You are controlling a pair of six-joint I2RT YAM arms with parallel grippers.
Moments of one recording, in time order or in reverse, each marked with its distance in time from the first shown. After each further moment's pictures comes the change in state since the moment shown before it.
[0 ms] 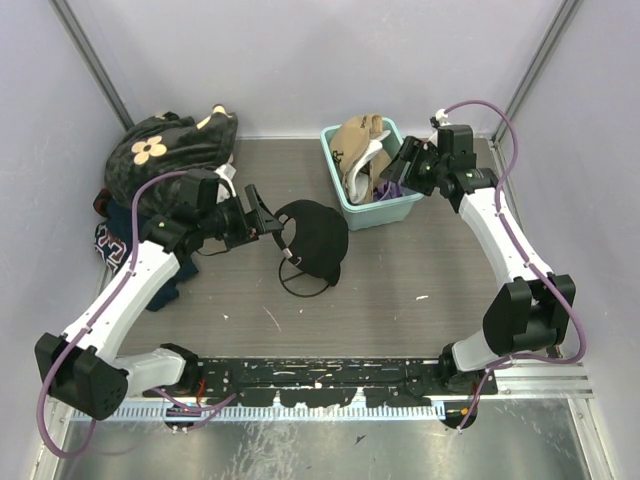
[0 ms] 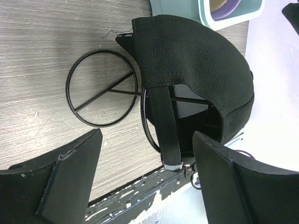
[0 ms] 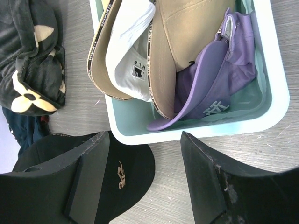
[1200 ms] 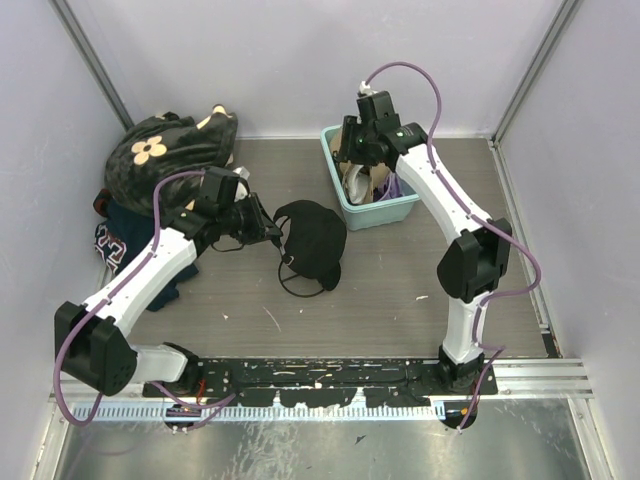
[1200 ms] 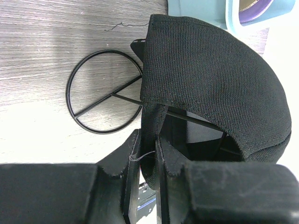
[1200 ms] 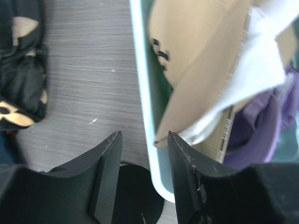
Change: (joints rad) left arm -0.041 0.138 0.007 0.044 -0.049 -0.035; right arm 0.302 0.440 0.621 -0.229 0.291 -0.070
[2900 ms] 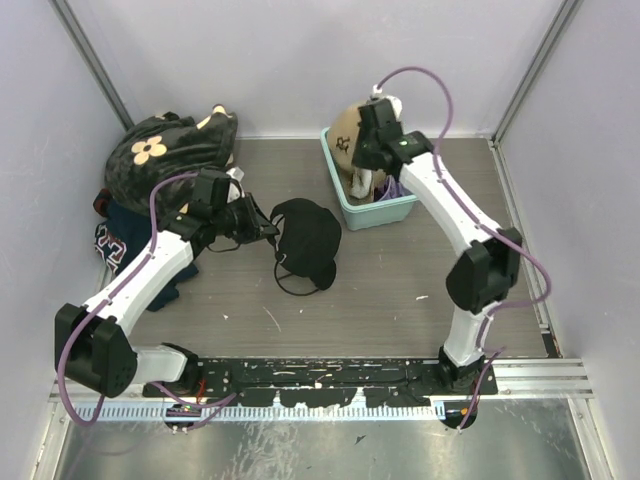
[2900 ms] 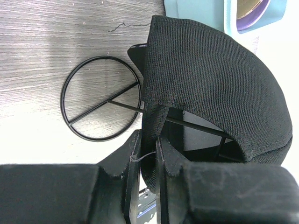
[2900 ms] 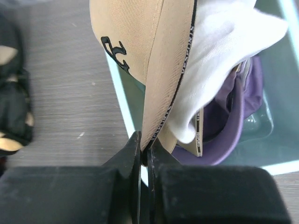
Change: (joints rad) left arm 0.053 -0.013 -0.062 0.081 0.056 0.017; right arm 0.023 -0.048 -0.108 -0.007 0.236 0.099
